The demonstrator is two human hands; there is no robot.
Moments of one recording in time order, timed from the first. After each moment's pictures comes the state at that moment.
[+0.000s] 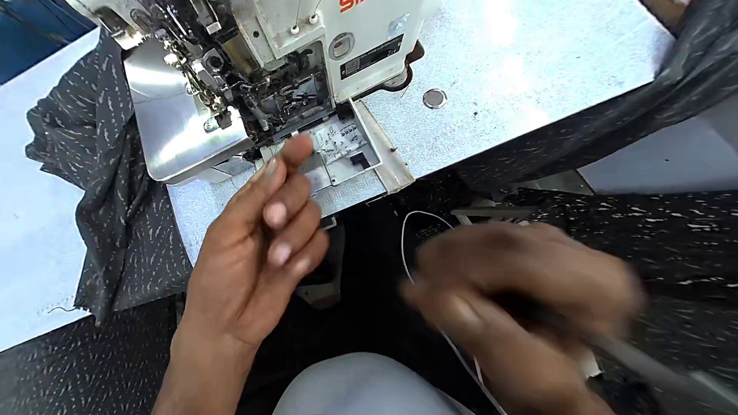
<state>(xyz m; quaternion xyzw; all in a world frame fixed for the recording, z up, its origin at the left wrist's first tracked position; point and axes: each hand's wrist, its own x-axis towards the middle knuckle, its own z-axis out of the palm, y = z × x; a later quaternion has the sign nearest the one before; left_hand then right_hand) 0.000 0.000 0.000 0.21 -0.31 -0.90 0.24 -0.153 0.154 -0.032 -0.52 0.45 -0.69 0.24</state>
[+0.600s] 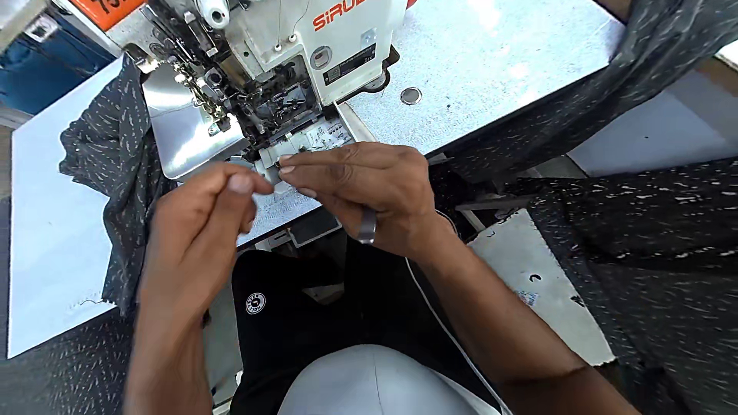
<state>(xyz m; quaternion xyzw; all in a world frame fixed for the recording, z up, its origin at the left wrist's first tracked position) 0.038 -0.018 0.019 0.30 -0.85 -0.39 0.21 -0.159 0.080 -0.053 -0.66 0.44 -0.61 -0.01</state>
